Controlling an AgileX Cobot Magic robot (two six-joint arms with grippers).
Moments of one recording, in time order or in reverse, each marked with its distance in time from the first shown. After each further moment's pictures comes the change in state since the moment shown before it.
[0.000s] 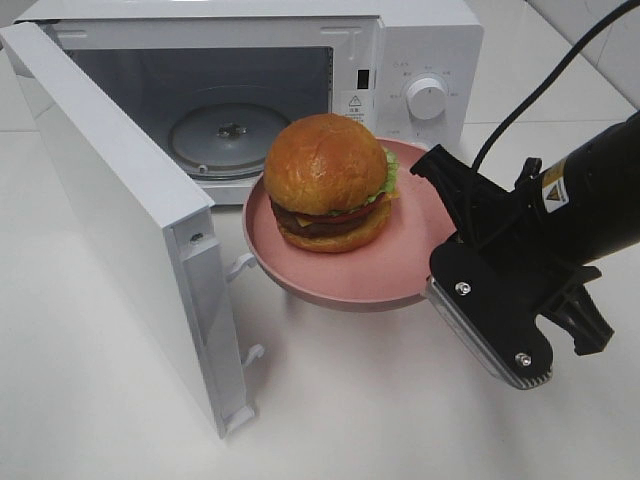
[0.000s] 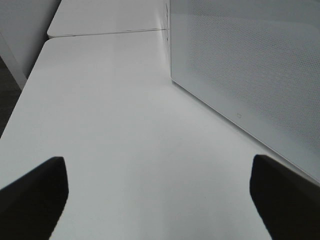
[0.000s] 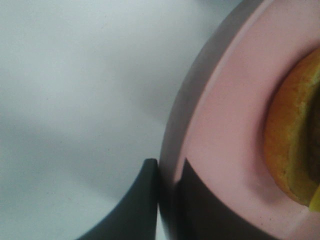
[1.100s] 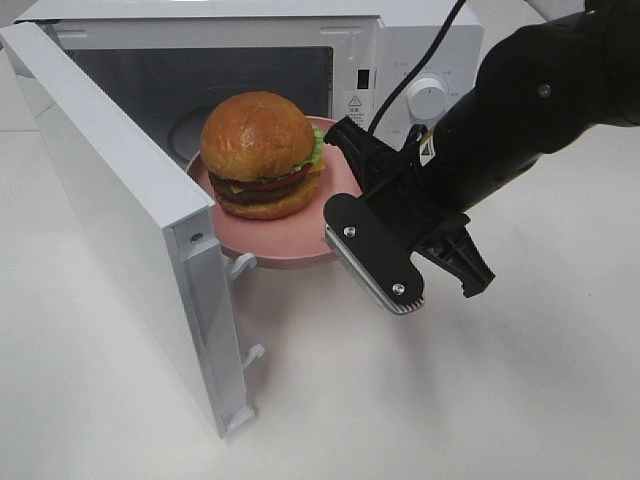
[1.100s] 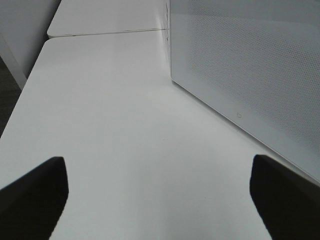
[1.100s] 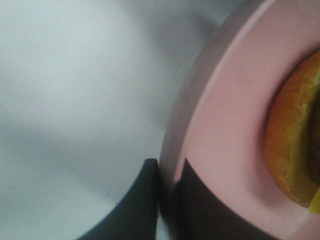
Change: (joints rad) left arm 0.000 0.000 0.000 0.000 0.000 0.000; right arm 0.040 0.276 -0.256 0.045 -0.036 -0.038
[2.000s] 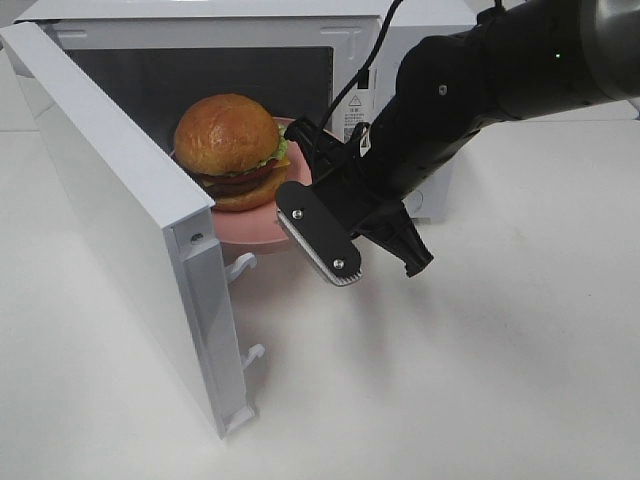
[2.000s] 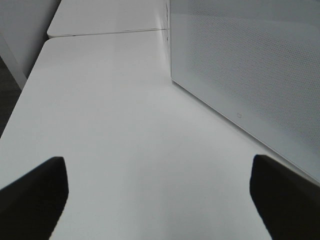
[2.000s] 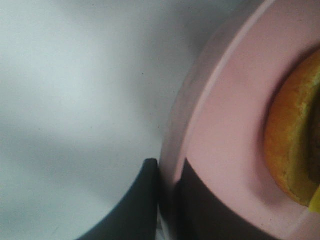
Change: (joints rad) left arm 0.000 0.000 0.000 0.000 0.000 0.000; right arm 0.000 0.199 -0.182 0.029 -0.018 -0.025
